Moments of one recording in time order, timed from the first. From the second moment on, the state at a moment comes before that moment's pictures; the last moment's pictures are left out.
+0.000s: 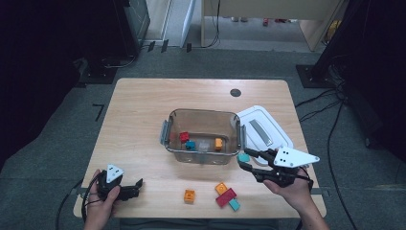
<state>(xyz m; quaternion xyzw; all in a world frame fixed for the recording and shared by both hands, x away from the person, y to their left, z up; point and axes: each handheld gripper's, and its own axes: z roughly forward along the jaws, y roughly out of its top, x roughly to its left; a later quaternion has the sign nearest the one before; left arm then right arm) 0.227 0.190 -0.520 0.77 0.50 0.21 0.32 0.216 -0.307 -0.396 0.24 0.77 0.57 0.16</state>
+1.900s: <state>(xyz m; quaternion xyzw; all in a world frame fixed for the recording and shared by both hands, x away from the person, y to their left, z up) 0.227 0.190 -0.520 0.77 0.50 0.21 0.32 0.340 -0.205 -0.394 0.34 0.88 0.31 0.09</state>
